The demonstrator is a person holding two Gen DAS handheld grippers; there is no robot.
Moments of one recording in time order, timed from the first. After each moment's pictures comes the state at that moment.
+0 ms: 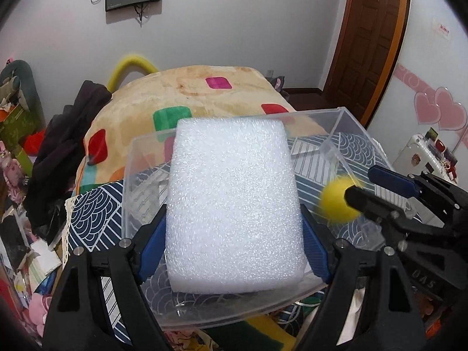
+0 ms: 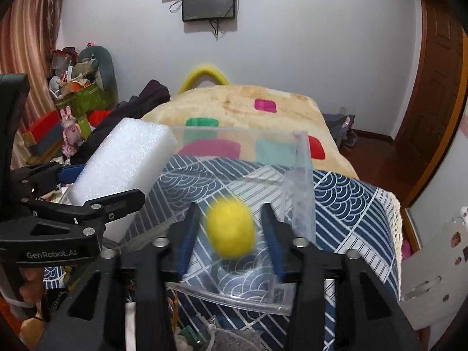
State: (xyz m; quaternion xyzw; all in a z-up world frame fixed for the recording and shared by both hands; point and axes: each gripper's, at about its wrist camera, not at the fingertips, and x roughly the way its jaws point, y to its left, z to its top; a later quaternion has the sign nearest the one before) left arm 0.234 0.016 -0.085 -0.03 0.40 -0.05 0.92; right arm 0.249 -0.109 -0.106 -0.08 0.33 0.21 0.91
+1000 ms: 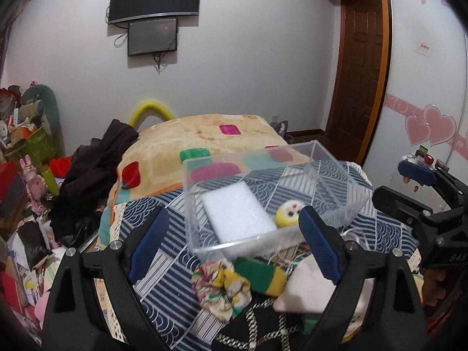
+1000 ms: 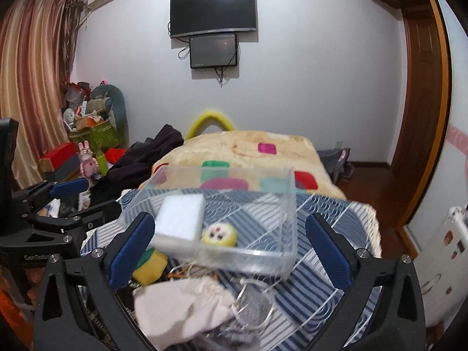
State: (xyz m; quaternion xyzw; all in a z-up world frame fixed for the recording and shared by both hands) left arm 0.112 0.033 -0.033 -0.02 0.27 -0.02 0.96; right arm 0.175 -0.130 -0.061 -0.04 0.24 0.23 0.94
